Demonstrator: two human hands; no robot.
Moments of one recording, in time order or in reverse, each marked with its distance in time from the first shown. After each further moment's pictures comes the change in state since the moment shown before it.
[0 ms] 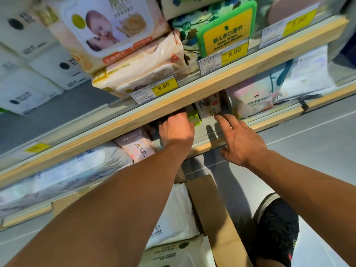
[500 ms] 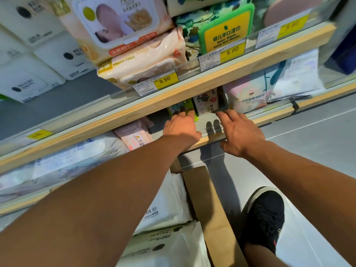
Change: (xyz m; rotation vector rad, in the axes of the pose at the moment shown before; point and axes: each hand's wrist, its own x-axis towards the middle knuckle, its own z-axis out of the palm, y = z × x) left_hand -0.005 -0.002 0.000 0.088 -0.342 0.207; right_hand -0.006 0.003 -0.020 -0.091 -0.032 0.009
